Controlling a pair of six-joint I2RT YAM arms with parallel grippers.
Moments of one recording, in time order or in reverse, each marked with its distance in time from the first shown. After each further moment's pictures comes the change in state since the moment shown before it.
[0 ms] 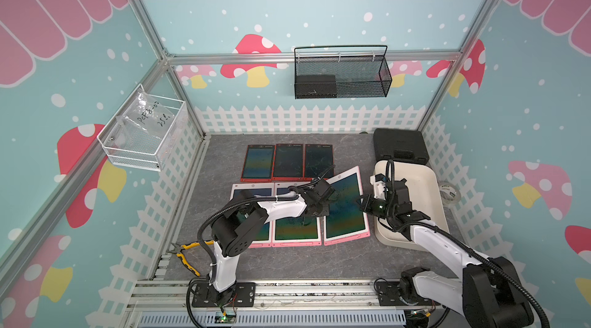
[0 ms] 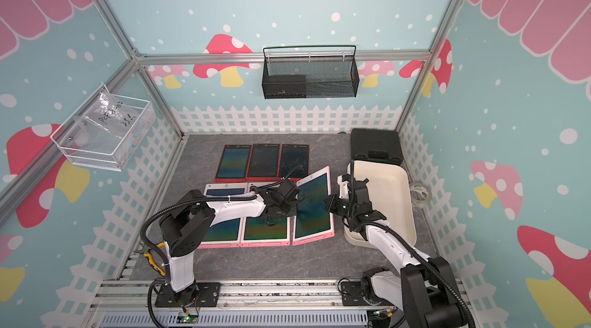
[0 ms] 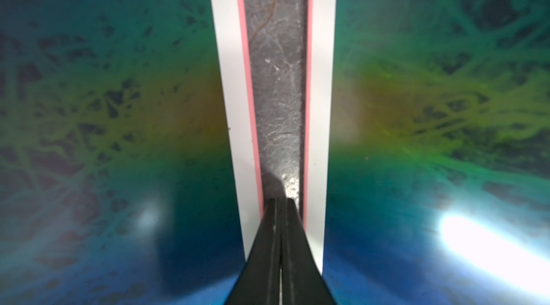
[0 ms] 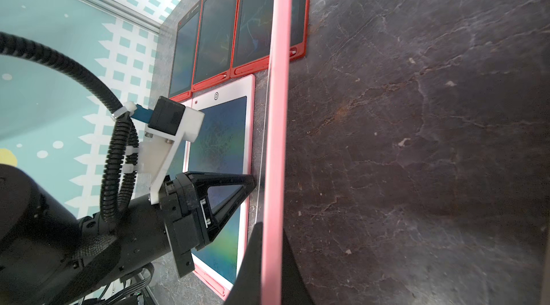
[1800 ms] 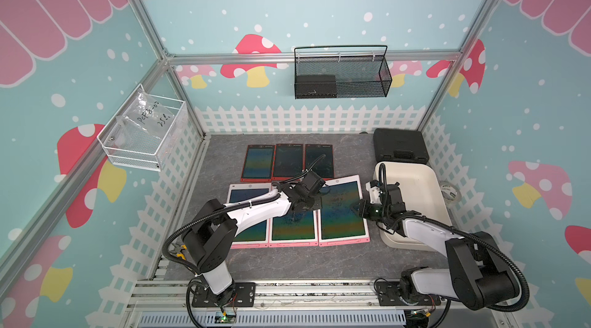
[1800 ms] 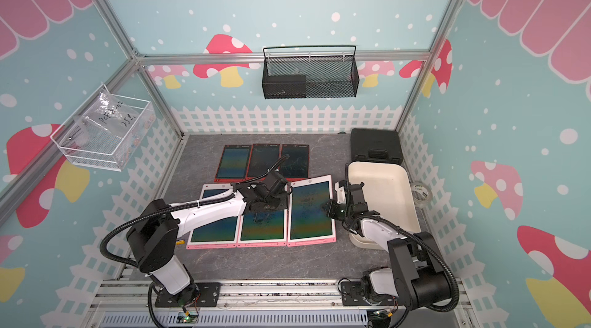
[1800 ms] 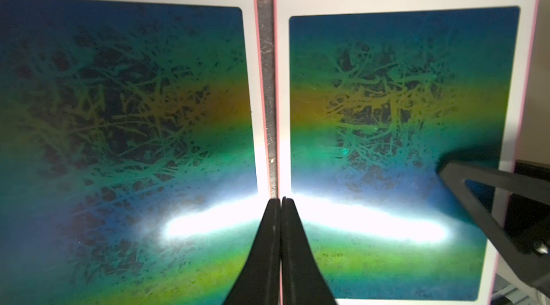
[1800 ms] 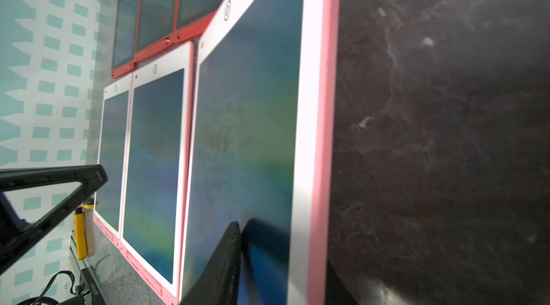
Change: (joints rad) left arm 0.046 -0.232 -0.052 -0.107 -0.019 0.022; right arm -0.016 0.169 -0.046 0.018 0.037 -0.127
